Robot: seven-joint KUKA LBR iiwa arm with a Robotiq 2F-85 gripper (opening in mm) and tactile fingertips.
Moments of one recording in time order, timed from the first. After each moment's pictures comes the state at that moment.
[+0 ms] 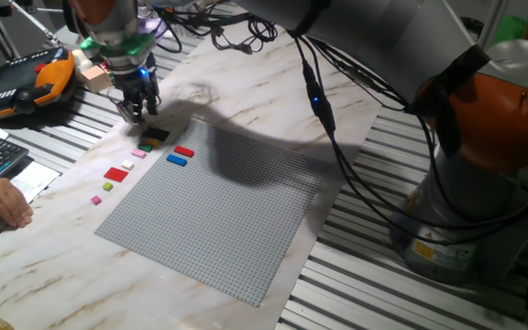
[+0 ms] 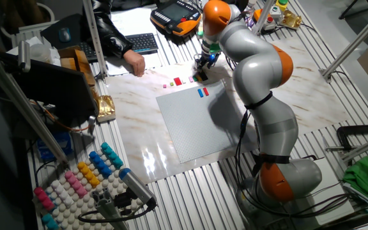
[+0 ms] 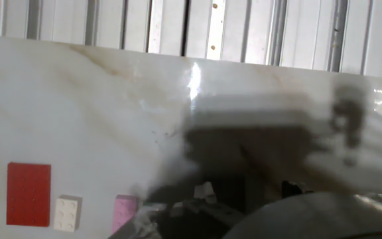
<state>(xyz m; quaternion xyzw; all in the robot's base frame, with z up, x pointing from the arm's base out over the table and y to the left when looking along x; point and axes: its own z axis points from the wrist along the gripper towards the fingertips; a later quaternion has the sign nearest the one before) 0.735 -0.002 0.040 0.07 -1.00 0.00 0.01</state>
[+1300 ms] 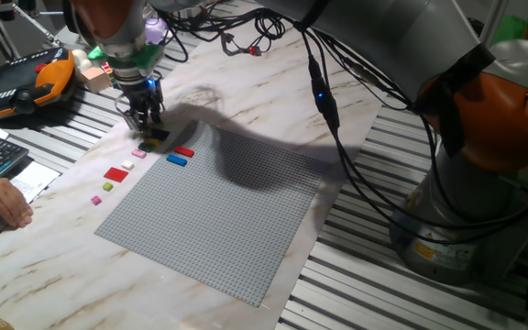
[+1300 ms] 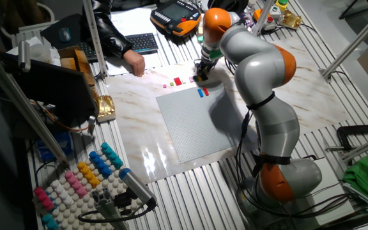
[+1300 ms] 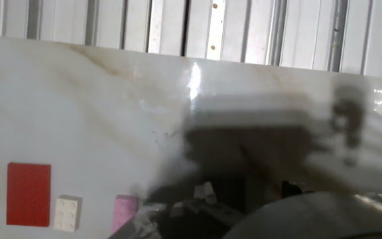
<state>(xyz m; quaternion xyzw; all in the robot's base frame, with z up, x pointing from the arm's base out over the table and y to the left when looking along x) 0.728 -0.004 0.020 0.08 -1.00 0.00 -0.01</state>
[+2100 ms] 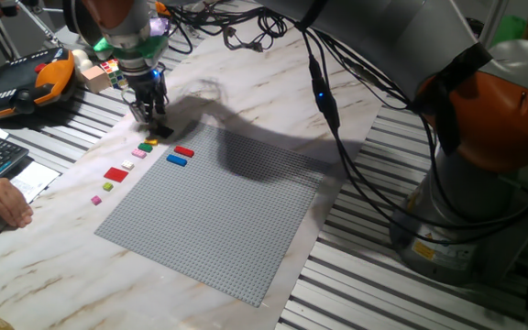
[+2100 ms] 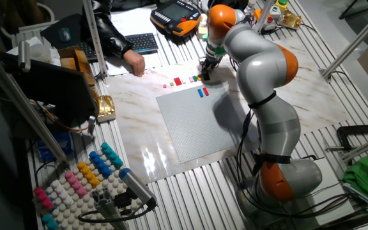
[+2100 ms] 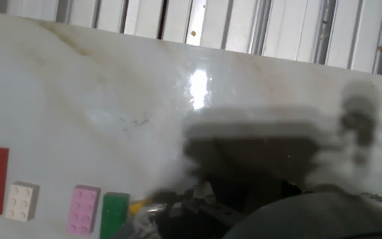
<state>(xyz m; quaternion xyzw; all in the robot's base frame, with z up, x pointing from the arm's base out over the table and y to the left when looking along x) 0.729 -0.027 0.030 0.09 -1.00 0.00 0.01</state>
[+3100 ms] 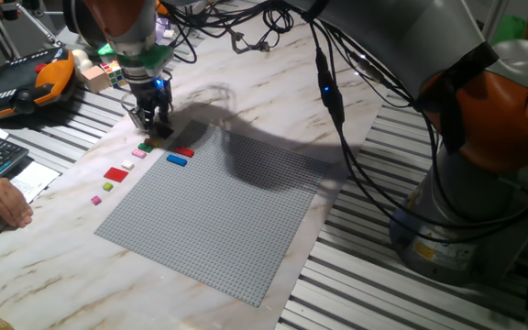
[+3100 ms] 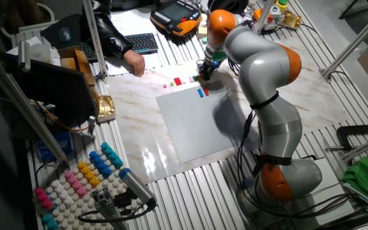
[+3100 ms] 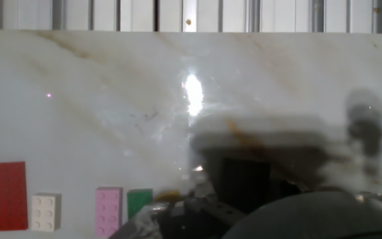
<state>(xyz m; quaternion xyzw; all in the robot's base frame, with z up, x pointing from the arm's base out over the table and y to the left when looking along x) 0.711 -0.011 0.018 0.02 -1.00 0.00 -0.02</state>
